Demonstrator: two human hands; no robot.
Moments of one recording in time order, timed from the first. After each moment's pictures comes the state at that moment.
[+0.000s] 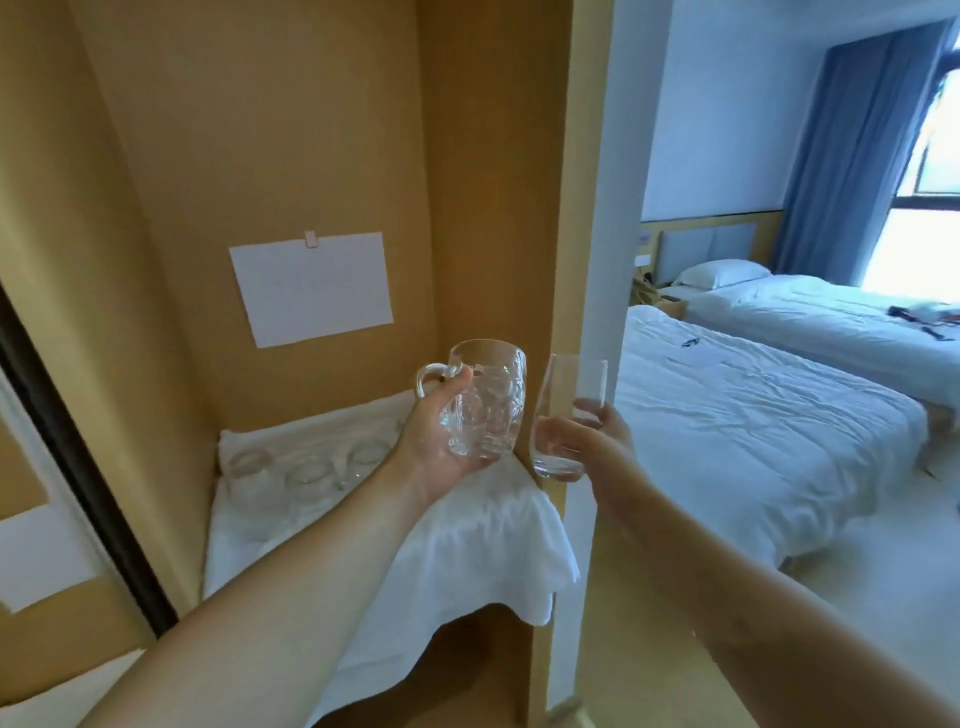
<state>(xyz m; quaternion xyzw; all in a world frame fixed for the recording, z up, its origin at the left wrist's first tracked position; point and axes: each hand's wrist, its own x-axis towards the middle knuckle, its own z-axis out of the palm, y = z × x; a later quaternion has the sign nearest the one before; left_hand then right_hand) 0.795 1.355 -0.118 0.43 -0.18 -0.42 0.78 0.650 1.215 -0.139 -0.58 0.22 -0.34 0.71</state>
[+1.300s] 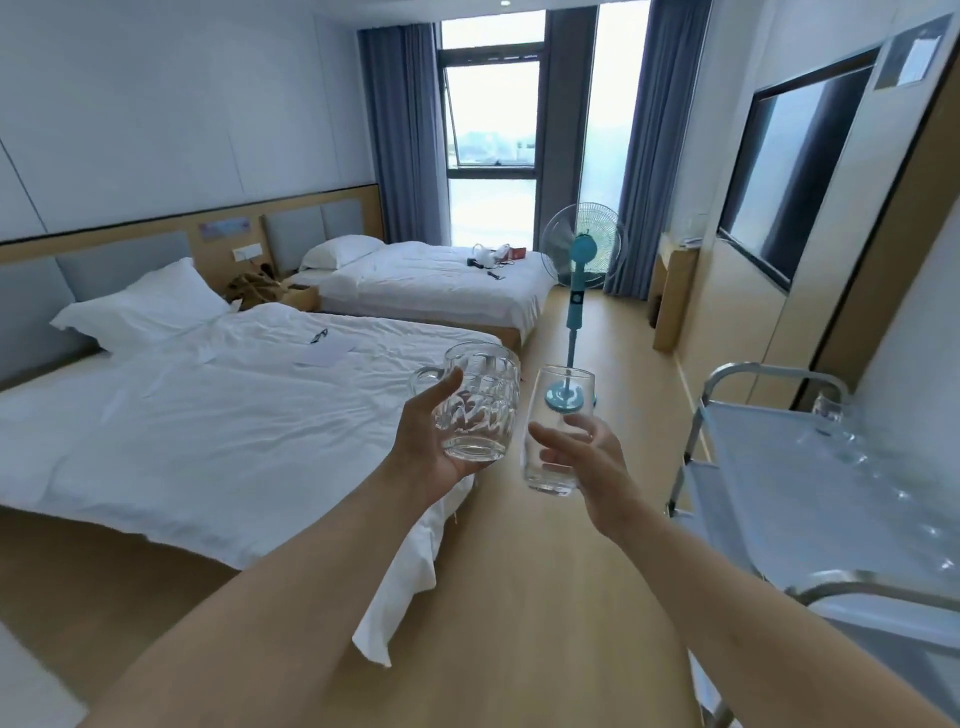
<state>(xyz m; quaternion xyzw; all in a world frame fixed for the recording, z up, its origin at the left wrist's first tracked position) 0.454 0.807 -0.136 0.30 -0.29 -0.74 0.53 0.253 0.808 -0.174 -0.45 0.48 -0.54 0.53</state>
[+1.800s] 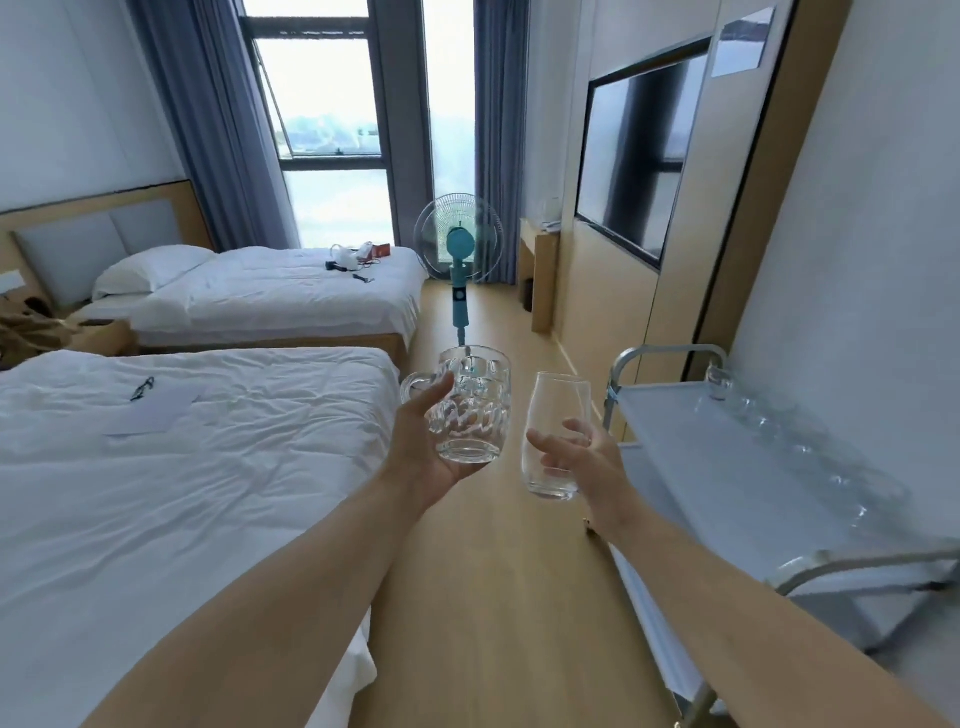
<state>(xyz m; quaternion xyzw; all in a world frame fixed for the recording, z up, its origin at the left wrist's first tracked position) 0.425 0.590 -0.163 0.26 -0.29 -0.83 0.40 0.233 0.666 -0.197 -0.35 0.57 -0.61 0.43</state>
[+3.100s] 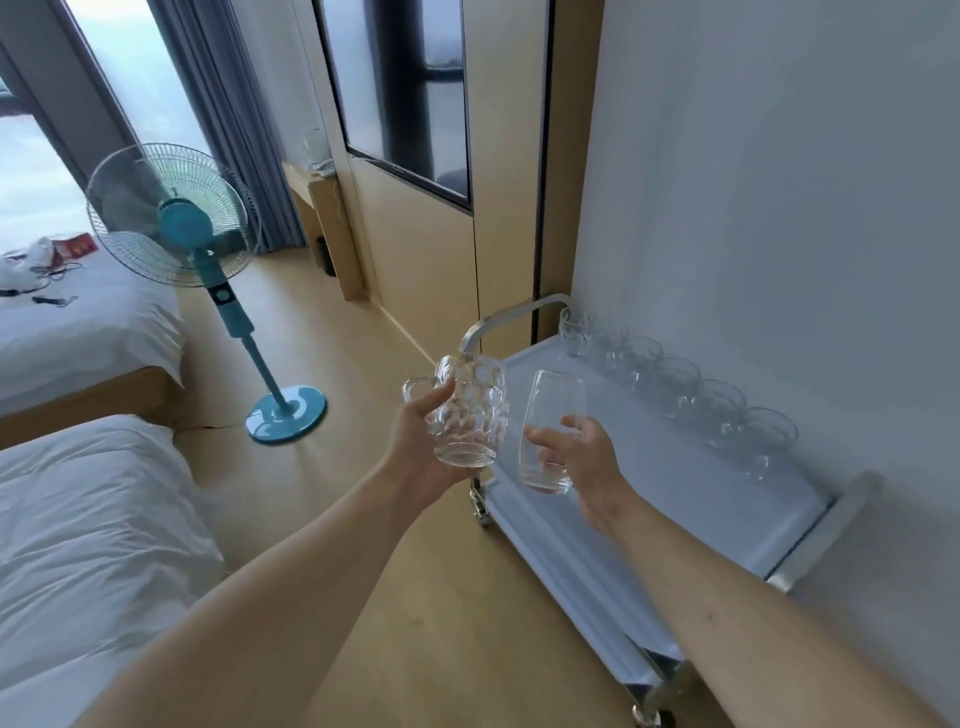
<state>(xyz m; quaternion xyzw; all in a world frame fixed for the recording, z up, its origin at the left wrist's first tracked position) 0.107 0.319 -0.244 0.25 -0.34 -0.90 0.08 -0.024 0.477 -0.277 -0.12 0.68 -0.65 0.31</state>
